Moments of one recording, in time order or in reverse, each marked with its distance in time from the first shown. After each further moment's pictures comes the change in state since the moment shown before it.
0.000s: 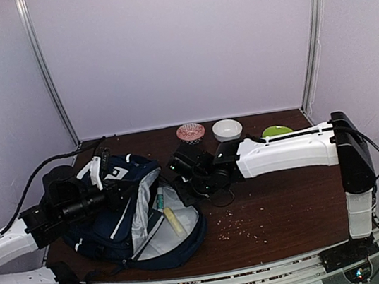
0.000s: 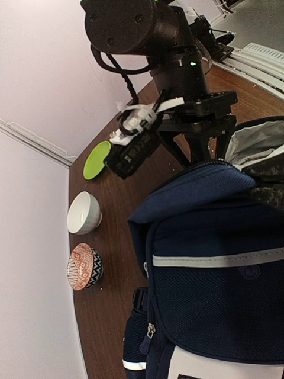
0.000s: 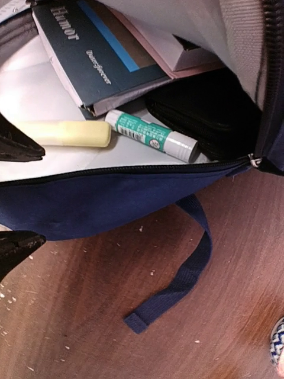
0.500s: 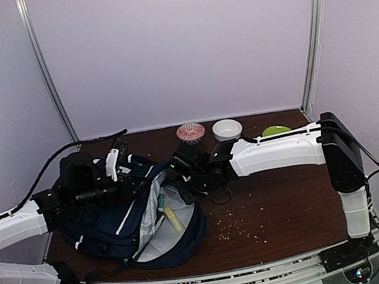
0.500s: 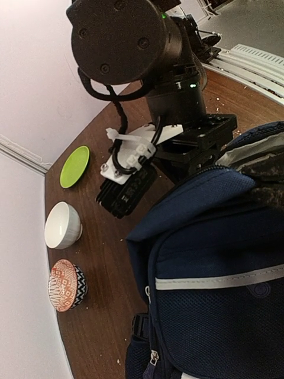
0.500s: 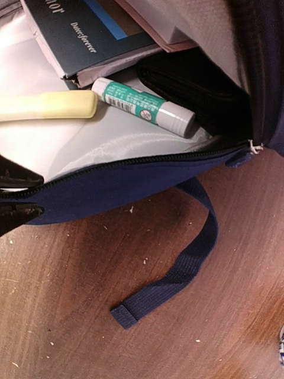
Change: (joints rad) left arm -0.005 0.212 0.129 -0.022 0.074 0.029; right arm -0.046 0.070 0.030 0.000 -0.013 -0.036
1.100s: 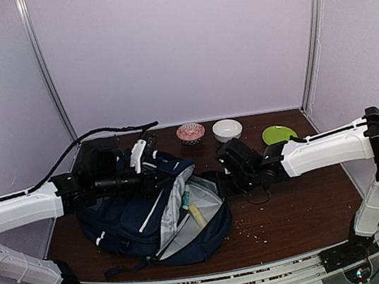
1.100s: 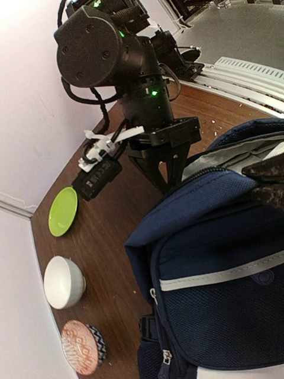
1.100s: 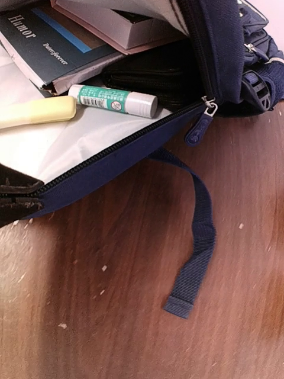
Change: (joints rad) left arm -0.102 0.227 0.188 0.005 0.069 0.063; right arm -0.105 -0.370 -0.544 0.292 -0.004 0.189
